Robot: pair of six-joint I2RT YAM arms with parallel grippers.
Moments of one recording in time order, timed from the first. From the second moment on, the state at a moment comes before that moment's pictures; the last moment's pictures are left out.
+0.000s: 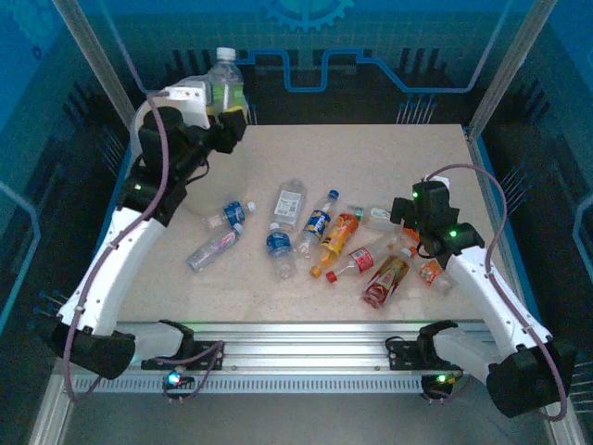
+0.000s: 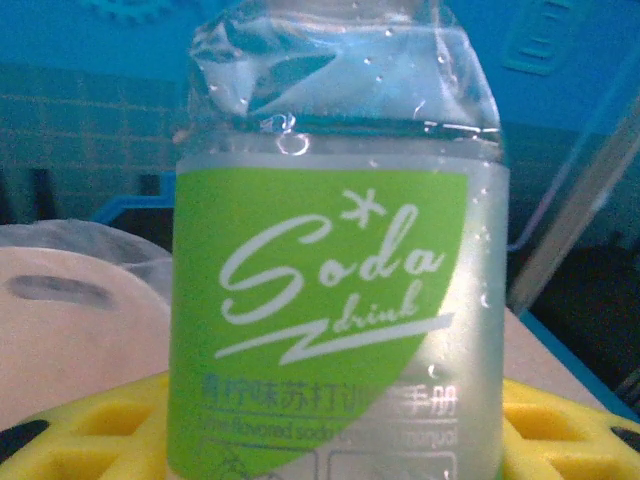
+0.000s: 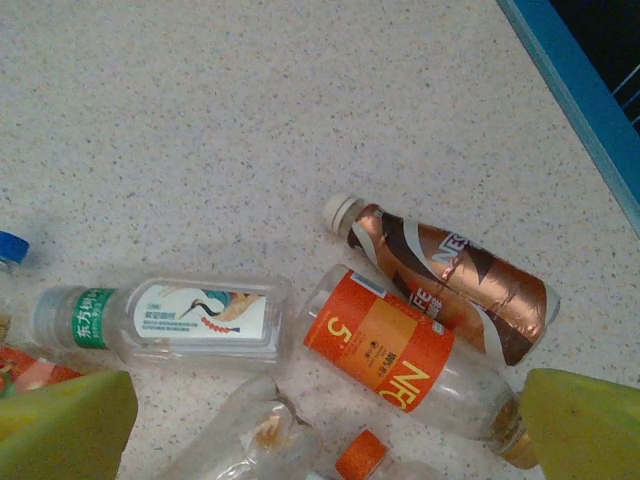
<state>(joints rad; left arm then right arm) -0.27 1.27 1.50 -0.34 0.02 -0.21 0.24 1.03 0.88 -0.62 0.39 0.34</state>
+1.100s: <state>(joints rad) 0.07 1.78 1.84 -0.77 0.06 0.01 0.27 1.11 0.96 -0.68 0.37 0.38</state>
